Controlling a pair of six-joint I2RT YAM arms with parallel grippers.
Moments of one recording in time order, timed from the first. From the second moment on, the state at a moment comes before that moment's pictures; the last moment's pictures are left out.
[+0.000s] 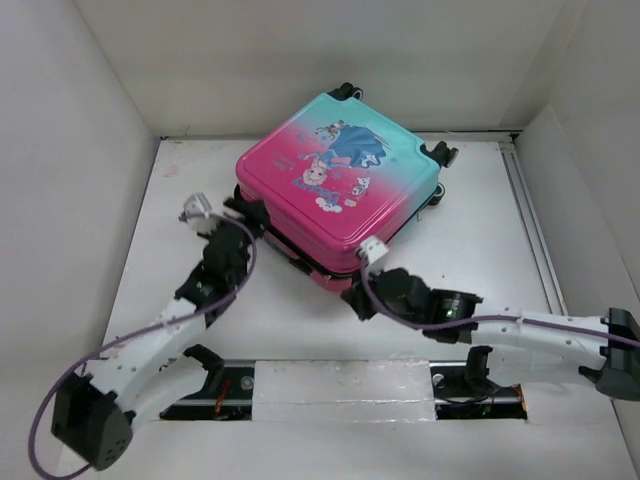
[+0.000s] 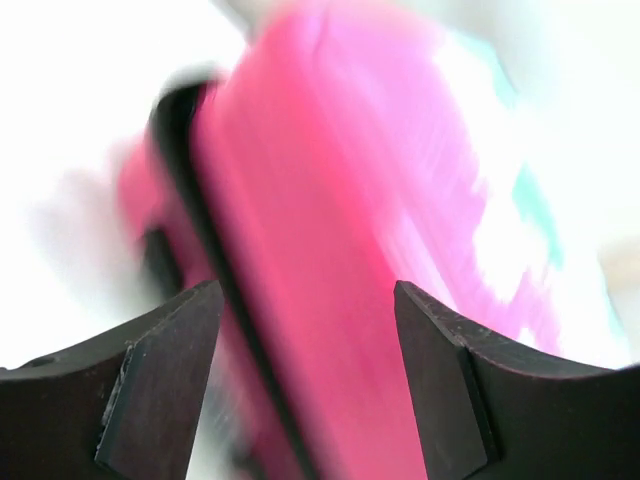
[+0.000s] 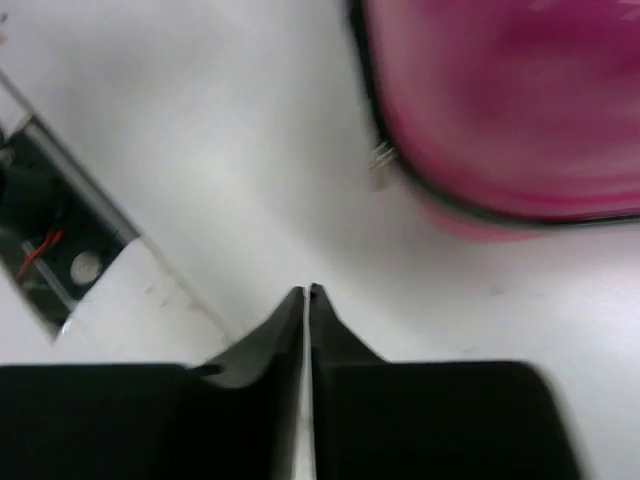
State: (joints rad) left arm -0.64 0.80 0.49 0.11 -0.70 -0.91; right arm 1.26 1.07 0.70 -0.12 0.31 0.46
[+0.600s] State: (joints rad) left arm 0.00 1.76 1.33 0.08 -0.10 -0.92; right arm 0.23 1.23 0.89 -0.12 0.14 0.34
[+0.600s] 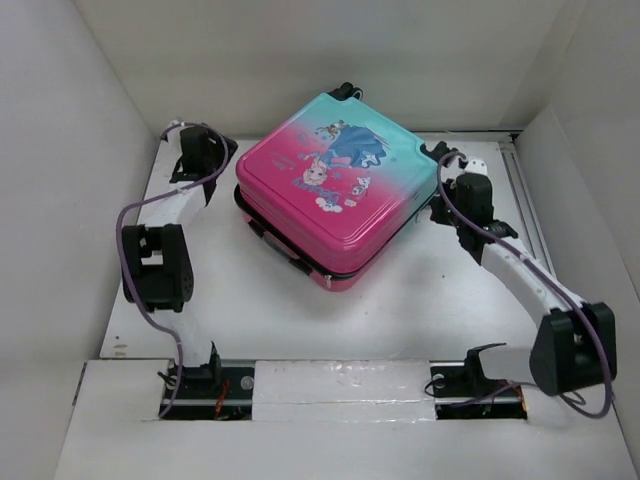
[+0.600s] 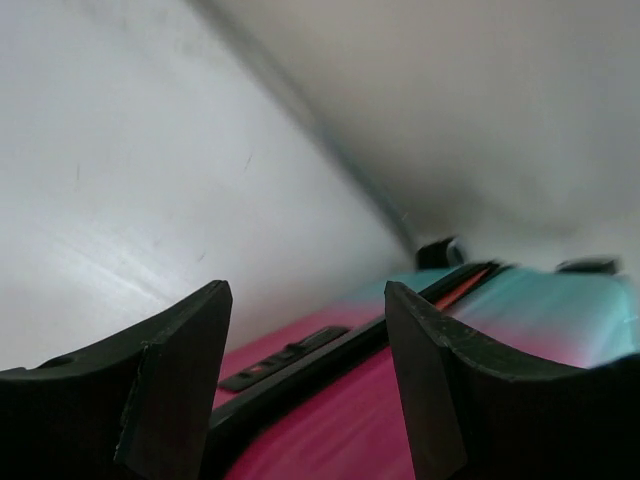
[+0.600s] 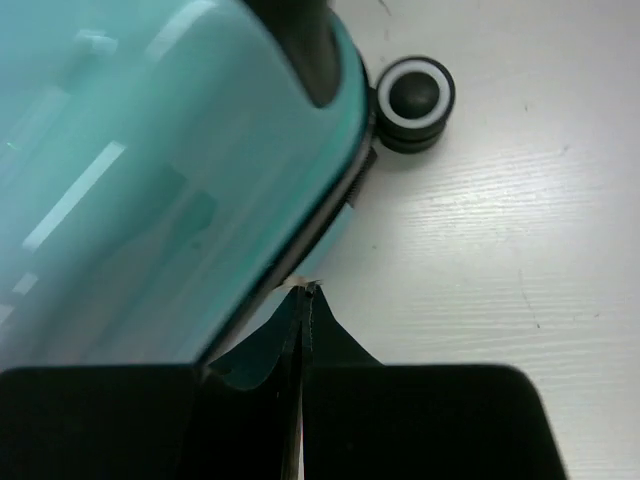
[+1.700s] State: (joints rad) left arm -0.20 0.85 0.32 0.19 -0.15 -0.95; right arm 0.17 1.50 1.23 -0.19 -0.25 0.23
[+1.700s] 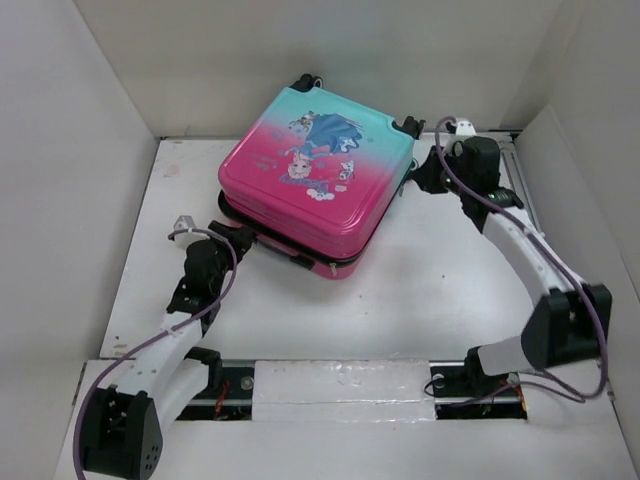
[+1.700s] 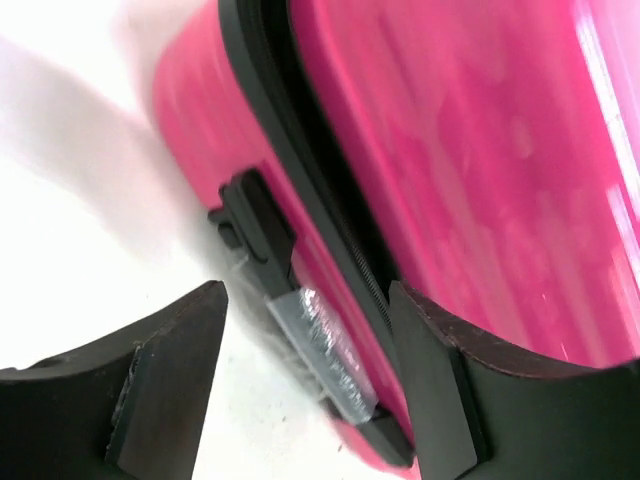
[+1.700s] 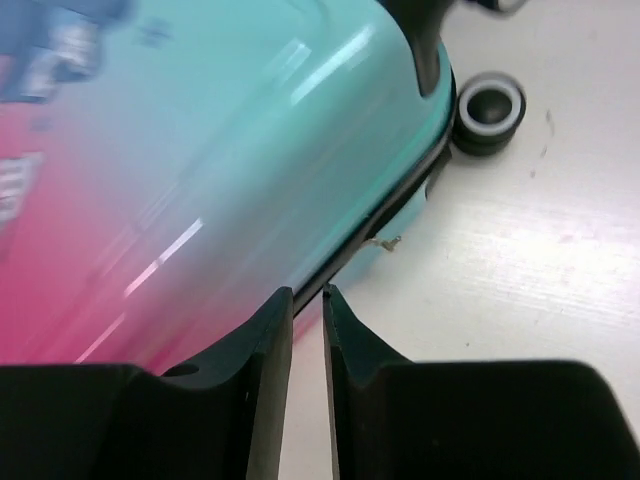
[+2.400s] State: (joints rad) left arm -0.20 1.10 0.34 0.31 -0.06 -0.91; right arm 0.35 1.06 0.80 -0.12 -0.20 0.23
